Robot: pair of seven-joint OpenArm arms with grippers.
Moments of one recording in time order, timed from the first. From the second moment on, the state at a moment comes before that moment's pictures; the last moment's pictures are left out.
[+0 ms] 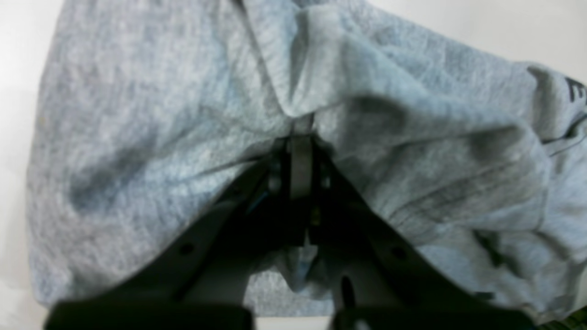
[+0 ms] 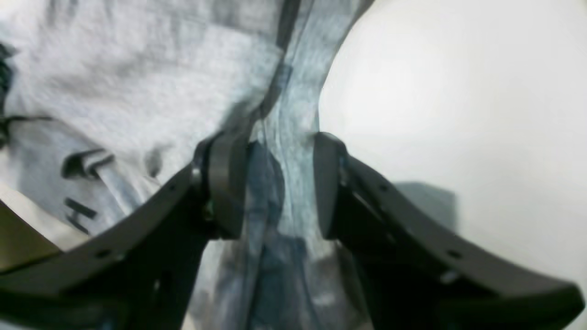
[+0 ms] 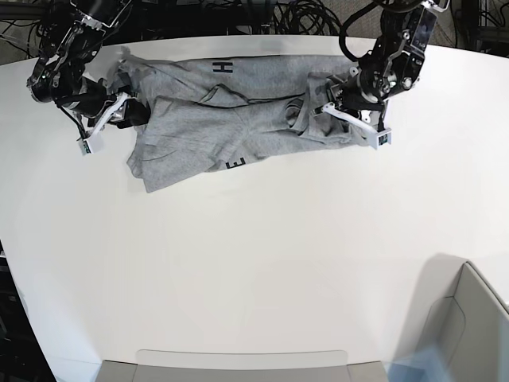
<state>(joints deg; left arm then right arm) 16.2 -22.4 15.9 107.8 -42.1 34.9 52.6 -6.0 4.1 37.8 88.4 40.1 44.6 -78.9</state>
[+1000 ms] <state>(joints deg) 14.9 -20.3 22.4 111.9 -42.6 35.4 54.9 2.1 1.2 26.4 83.2 33.6 44.6 -79.4</state>
